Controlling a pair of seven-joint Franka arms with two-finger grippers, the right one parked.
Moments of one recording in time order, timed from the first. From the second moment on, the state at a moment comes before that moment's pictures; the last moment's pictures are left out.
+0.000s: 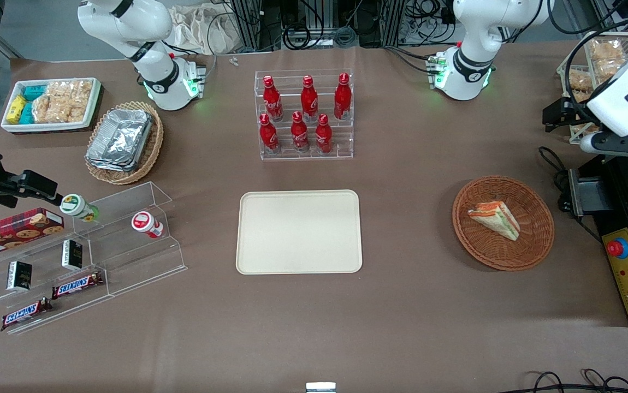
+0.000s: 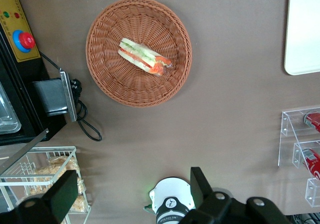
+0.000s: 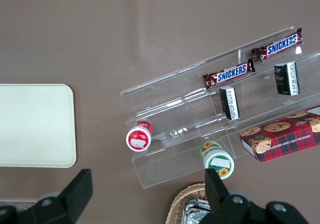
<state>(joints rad) -0.17 0.03 0.07 -1.44 0.05 1.27 0.05</state>
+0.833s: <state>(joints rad) -0.13 0.19 0.09 -1.52 0.02 1.35 -0.40</state>
